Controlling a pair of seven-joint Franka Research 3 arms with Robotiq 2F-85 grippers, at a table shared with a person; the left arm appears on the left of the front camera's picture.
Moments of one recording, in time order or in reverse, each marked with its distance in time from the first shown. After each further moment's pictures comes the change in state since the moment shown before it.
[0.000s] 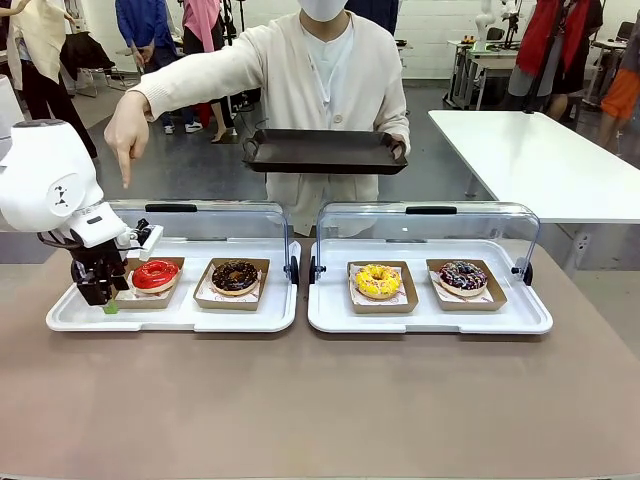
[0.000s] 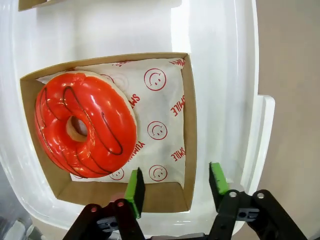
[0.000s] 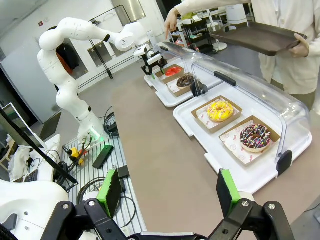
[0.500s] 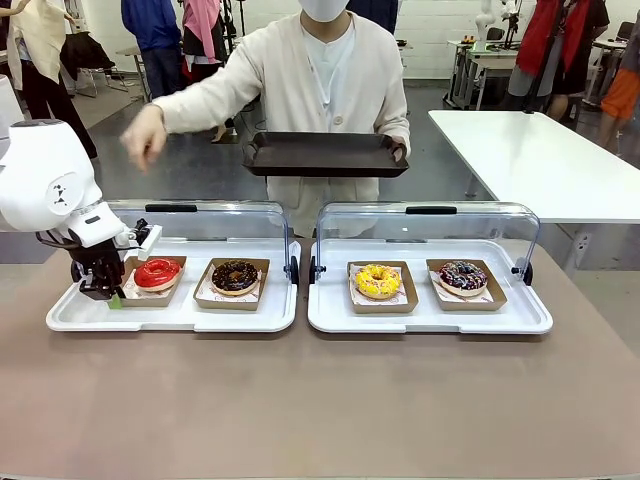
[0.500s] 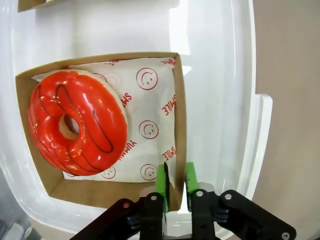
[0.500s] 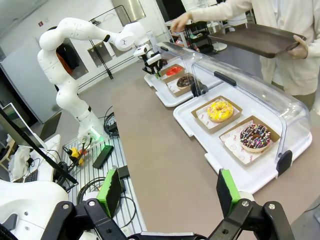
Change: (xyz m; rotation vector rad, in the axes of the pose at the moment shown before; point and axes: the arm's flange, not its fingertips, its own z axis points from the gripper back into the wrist) left arm -0.002 -0.001 -0.001 -0.014 -0.011 -0.005; right arm 0.000 0.000 0.000 0.000 0.000 0.000
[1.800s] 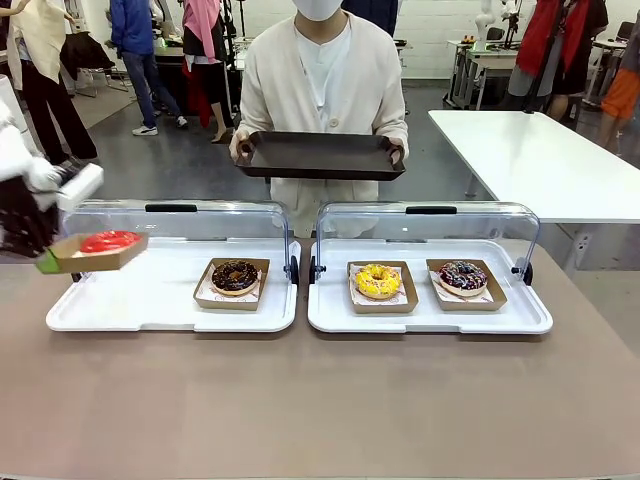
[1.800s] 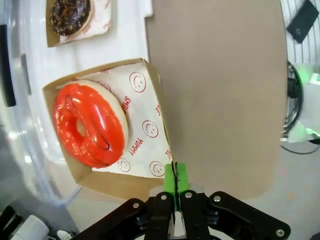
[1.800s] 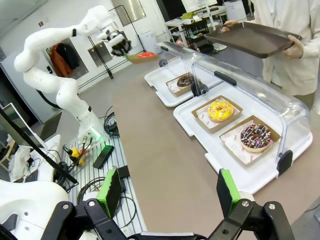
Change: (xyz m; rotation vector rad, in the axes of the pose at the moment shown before) left arm -0.007 -0.129 0.188 0.078 -0.009 -0.071; right arm 0.000 0.000 -0.001 0.002 0.001 -0.002
